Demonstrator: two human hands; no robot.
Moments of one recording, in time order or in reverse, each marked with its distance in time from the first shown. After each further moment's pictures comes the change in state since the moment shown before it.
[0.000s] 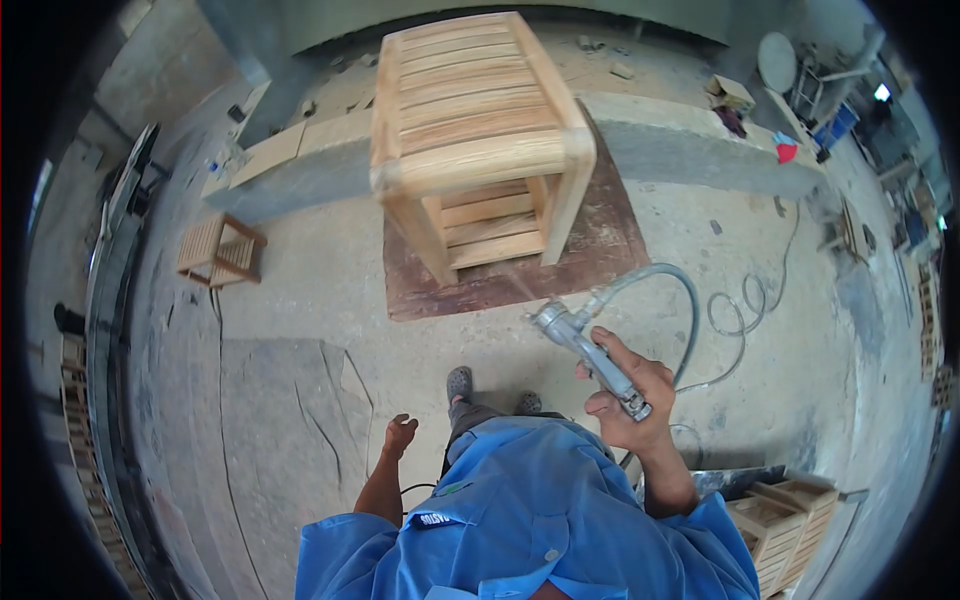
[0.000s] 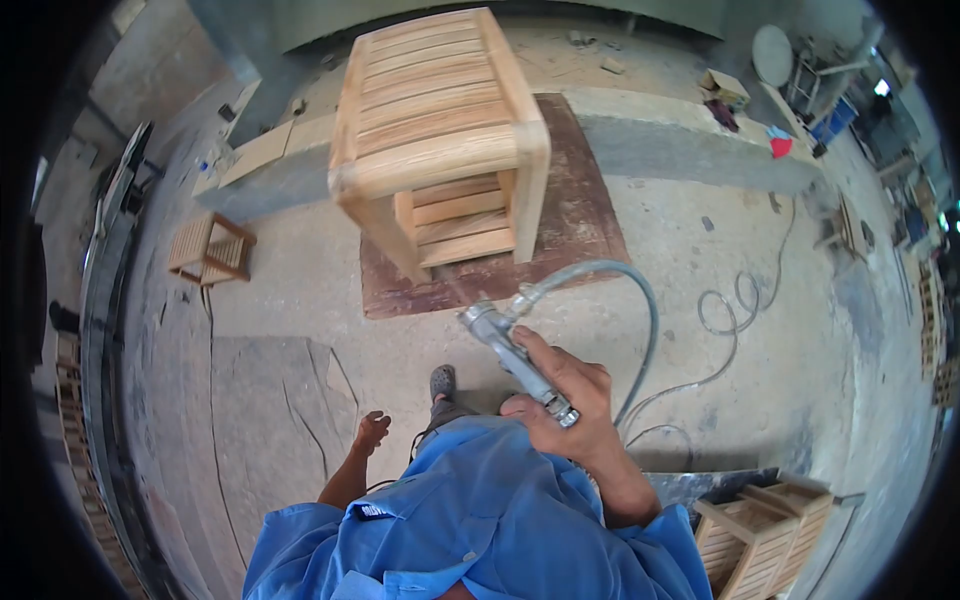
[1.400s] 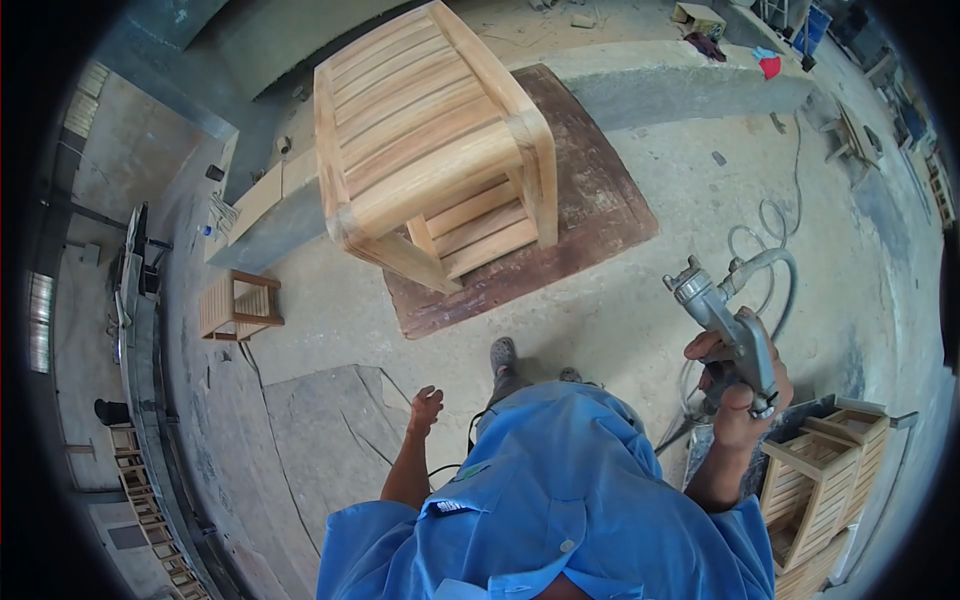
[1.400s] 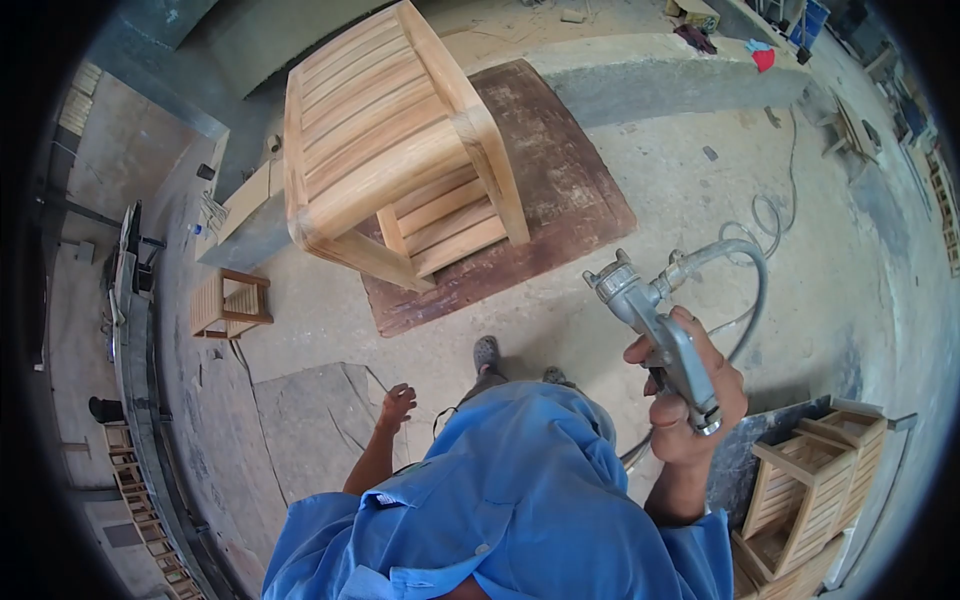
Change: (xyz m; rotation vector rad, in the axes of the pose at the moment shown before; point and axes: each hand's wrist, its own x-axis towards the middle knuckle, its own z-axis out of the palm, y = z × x) left_hand 0.027 0.116 -0.045 -0.079 -0.136 -0.019; right_hand -0.012 -0.011 -0.065 0.036 0.504 0.174
